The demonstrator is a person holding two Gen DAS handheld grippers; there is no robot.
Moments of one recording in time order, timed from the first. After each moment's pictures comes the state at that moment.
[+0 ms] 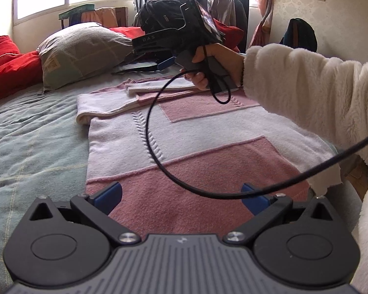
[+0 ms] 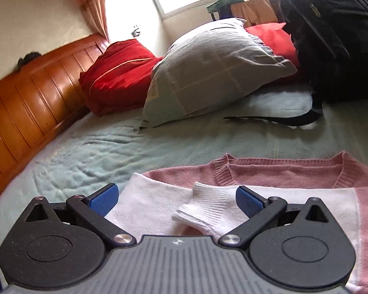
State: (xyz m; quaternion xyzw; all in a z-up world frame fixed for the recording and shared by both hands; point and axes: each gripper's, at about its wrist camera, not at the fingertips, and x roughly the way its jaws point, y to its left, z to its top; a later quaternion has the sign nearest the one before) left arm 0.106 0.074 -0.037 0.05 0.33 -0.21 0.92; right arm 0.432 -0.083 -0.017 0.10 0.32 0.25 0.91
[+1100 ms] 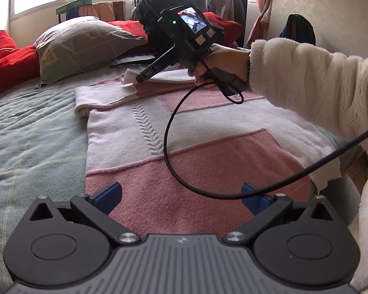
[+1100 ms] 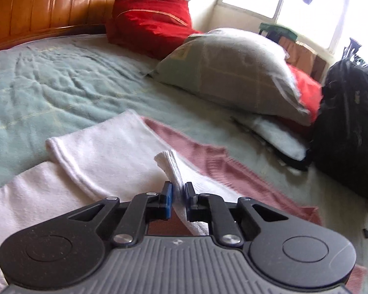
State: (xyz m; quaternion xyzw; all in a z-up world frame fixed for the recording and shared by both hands) left arm 0.110 0.081 -0.044 0.05 0.34 -0.22 0.91; right arm 0.396 -0.025 -0.041 -0.19 0.31 0.25 0.90
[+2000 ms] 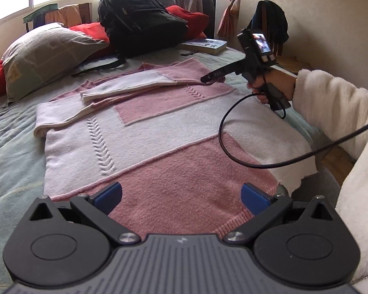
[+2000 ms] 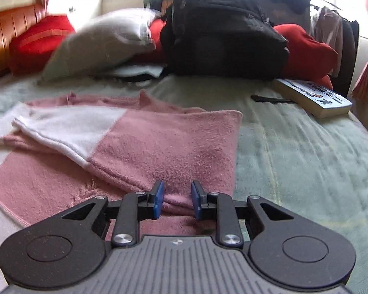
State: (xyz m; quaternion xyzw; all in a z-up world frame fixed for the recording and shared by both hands) left arm 0.118 0.025 -0.034 0.09 0.35 -0.28 0.89; right arm 0.323 -0.277 -0.066 -0.02 0.33 0.06 0.94
